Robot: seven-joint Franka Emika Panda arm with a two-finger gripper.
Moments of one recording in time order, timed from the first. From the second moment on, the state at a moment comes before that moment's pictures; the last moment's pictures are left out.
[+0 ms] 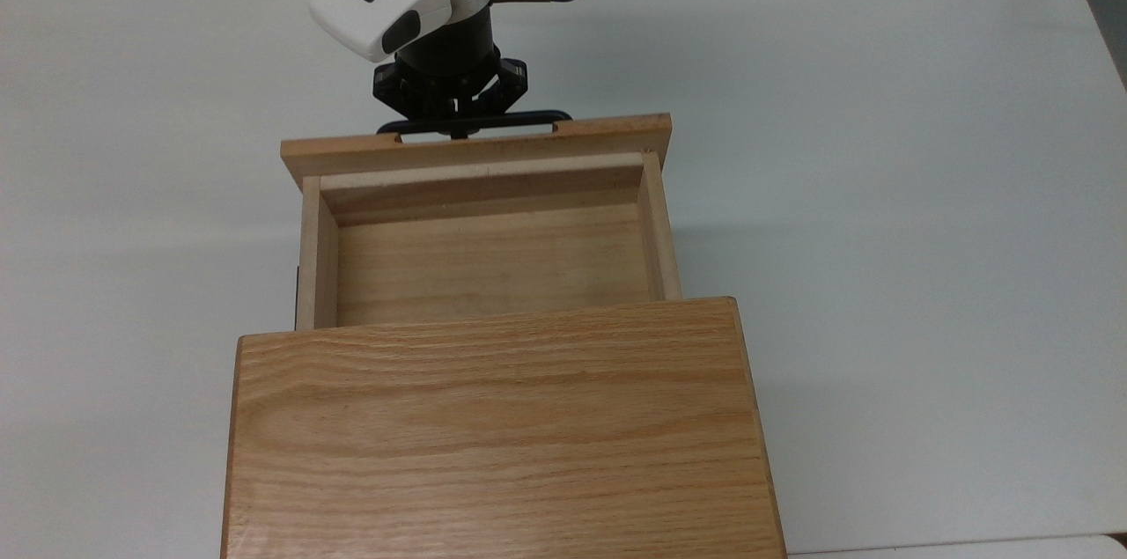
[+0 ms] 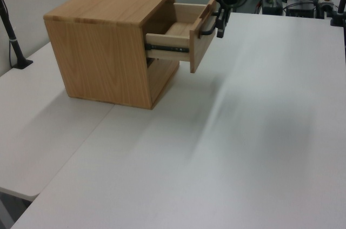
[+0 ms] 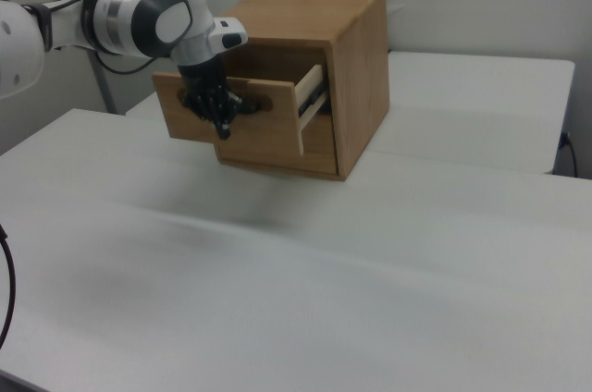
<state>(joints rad) 0.08 0.25 -0.05 -1.55 0.02 1.96 -0.06</state>
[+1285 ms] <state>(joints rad) 0.08 0.41 -0.05 -1.53 0.03 2.68 0.05</state>
